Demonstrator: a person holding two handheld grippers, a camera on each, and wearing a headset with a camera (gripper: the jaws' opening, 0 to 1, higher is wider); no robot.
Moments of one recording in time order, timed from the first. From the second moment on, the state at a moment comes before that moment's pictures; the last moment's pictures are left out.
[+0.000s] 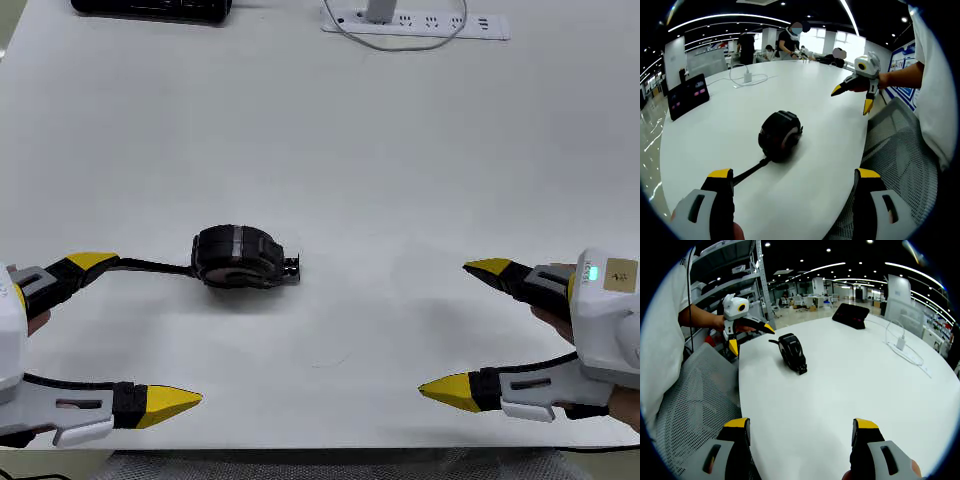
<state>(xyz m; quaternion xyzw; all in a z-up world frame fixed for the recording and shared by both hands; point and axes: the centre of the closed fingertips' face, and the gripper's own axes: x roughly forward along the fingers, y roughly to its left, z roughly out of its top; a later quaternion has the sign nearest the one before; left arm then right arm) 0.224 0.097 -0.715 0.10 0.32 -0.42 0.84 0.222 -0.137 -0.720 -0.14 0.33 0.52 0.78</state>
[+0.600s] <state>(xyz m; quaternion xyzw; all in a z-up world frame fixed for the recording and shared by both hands) 0.225 0.099 -0.715 0.10 0.32 -0.42 0.84 0.223 -0.138 -0.721 -0.15 0.33 0.52 0.78</state>
